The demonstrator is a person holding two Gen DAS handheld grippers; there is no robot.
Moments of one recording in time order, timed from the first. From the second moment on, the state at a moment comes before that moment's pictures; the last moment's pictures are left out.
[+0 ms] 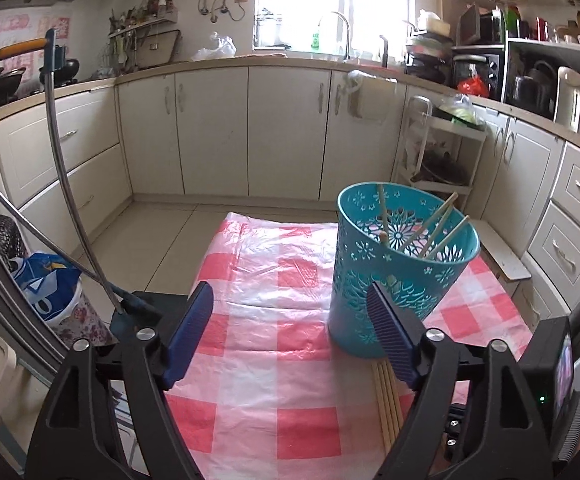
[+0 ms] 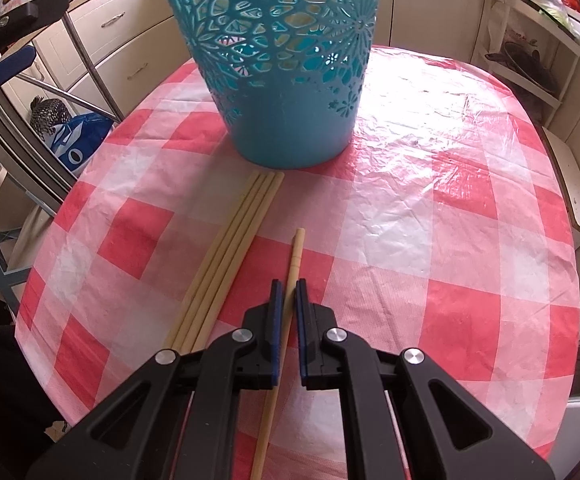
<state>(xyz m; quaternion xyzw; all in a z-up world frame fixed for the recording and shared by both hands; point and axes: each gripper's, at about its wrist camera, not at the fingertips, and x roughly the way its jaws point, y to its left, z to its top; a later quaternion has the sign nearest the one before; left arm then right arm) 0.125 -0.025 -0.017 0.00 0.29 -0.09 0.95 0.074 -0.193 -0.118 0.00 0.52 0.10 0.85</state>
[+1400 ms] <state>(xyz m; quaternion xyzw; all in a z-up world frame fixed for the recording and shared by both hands) 0.131 -0.045 -0.031 0.05 0.32 -0.09 0.94 0.072 -0.210 -0.117 0.02 0.51 0.08 0.86</state>
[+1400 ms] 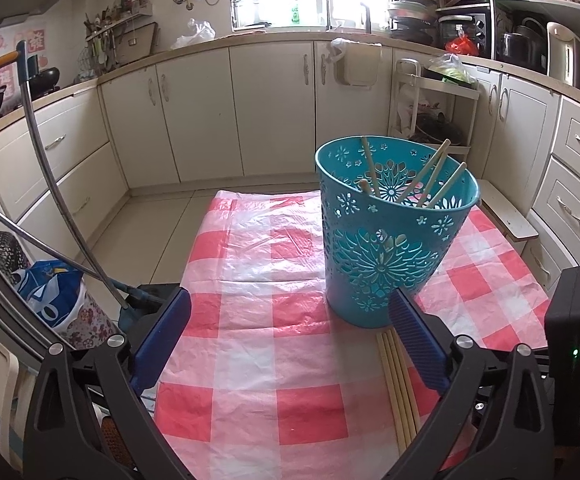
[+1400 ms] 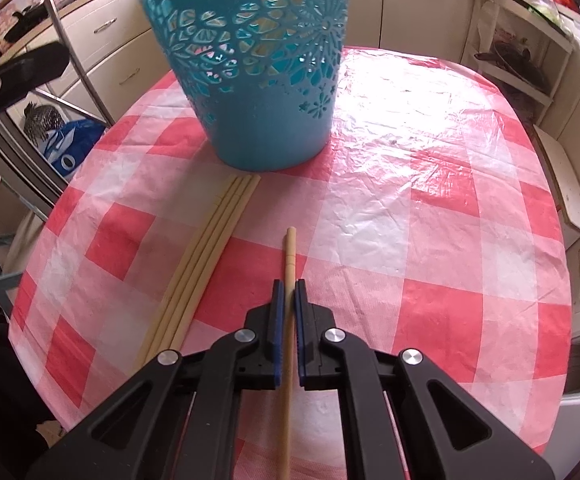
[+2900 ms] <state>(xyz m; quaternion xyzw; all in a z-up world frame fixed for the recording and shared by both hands) 0.154 0.021 -0.016 -0.10 0.34 -0.06 0.93 0.198 -0.213 0.048 0.20 0.19 0.04 0.96</state>
